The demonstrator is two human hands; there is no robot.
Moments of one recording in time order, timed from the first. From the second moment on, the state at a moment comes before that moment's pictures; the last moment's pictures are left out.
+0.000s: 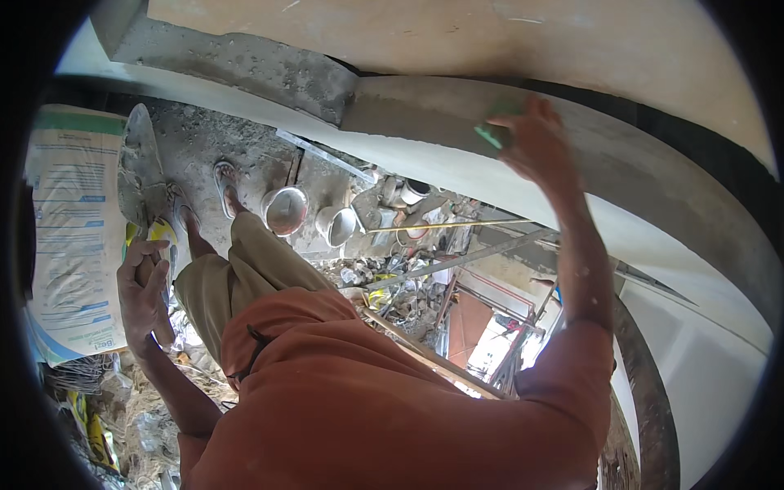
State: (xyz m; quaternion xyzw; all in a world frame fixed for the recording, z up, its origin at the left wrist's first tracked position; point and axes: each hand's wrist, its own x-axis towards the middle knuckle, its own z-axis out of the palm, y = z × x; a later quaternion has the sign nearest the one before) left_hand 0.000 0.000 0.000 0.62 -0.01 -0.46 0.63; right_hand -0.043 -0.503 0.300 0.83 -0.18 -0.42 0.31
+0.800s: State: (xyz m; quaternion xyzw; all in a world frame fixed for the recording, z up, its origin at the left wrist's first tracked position) left_hand 0.003 0.001 0.000 0.68 -0.08 -0.37 0.63; right_hand -0.036 -0.511 0.263 0.90 -0.09 -0.30 0.32
